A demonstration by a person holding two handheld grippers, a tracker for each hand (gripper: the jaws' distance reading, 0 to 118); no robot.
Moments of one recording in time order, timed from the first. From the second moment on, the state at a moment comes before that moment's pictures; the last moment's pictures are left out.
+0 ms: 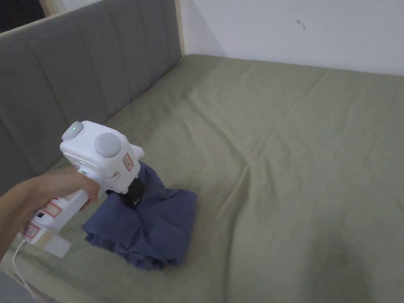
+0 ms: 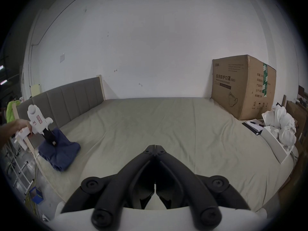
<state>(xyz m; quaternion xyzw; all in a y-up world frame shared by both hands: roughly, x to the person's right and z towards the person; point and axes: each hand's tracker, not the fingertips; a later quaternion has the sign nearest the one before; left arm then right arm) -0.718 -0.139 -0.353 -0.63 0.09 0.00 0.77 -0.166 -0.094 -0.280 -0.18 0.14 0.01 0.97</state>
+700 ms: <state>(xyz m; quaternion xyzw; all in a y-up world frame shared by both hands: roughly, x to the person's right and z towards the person) -0.687 -0.095 -0.283 -0.44 0.15 0.11 0.88 -0.157 -0.091 -0.284 -0.20 0.15 0.03 0.97</state>
